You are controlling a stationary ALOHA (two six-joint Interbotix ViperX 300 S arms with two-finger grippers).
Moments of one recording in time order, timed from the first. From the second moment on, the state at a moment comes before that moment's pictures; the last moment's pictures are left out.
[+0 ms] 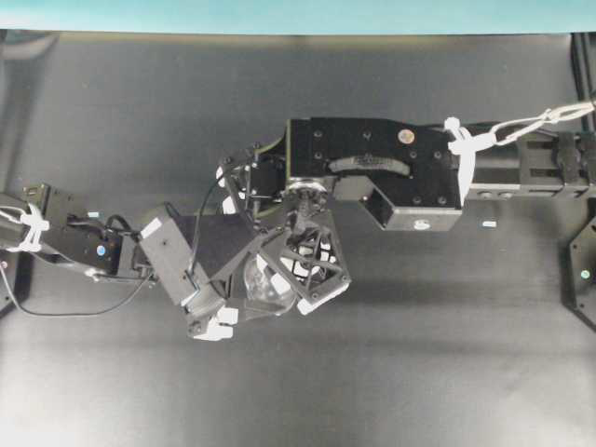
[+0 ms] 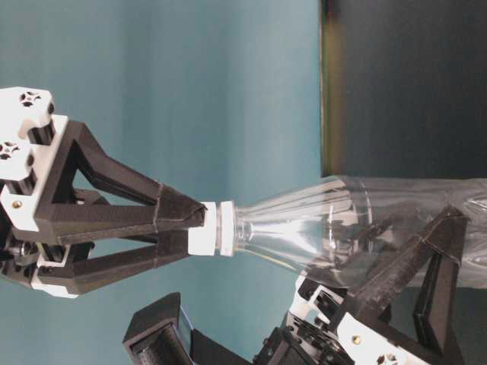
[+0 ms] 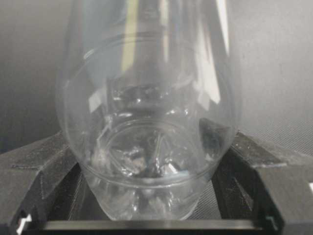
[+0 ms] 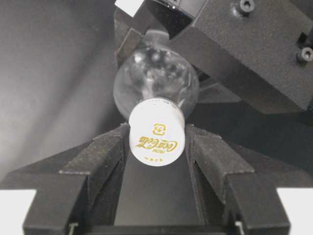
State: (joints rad) left arm -0.04 0.15 0.86 0.04 -0.69 -0.06; right arm 0.07 0.35 -0.42 0.10 1.42 -0.58
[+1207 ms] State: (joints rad) left arm -0.04 0.15 0.86 0.04 -0.69 -0.06; right arm 0.08 0.37 -0.61 0.07 1.61 0.47
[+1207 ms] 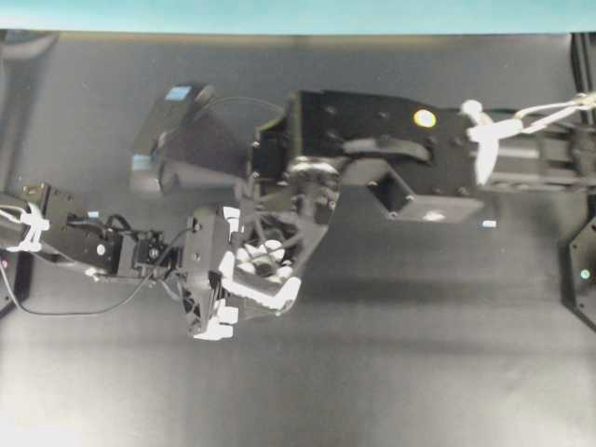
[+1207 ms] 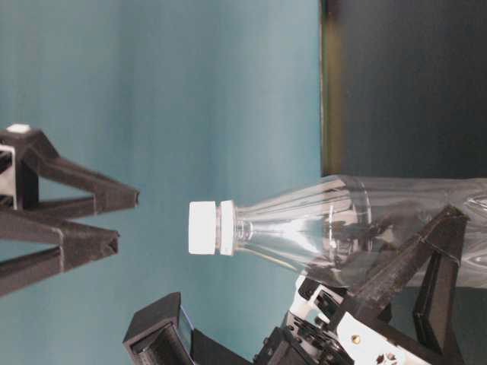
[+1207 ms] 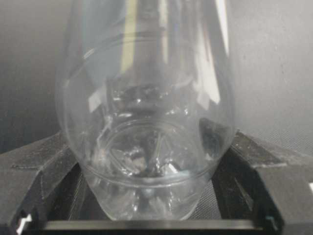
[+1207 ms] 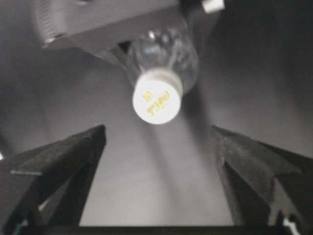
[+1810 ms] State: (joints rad) left arm -0.05 0.15 0.86 0.04 -0.69 -0.06; right arm 0.08 0.38 -0.48 0.07 1.49 0.56
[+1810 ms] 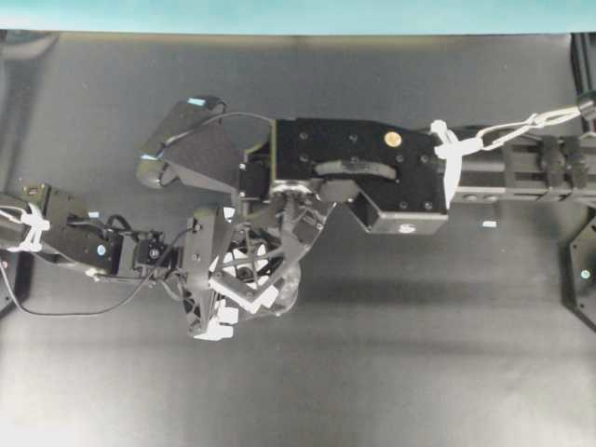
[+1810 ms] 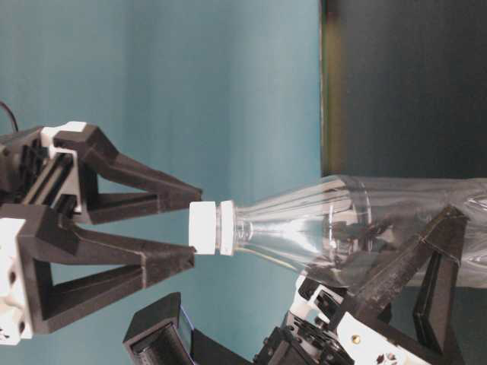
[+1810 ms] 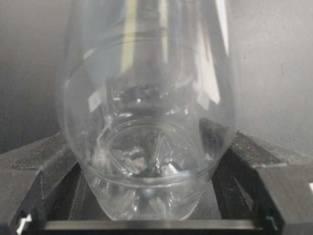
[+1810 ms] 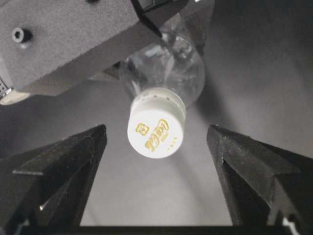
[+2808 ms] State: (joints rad) left arm -0.05 0.15 0.86 0.04 -0.69 -0.06; right arm 0.08 0.36 -0.44 0.08 1.46 -0.09
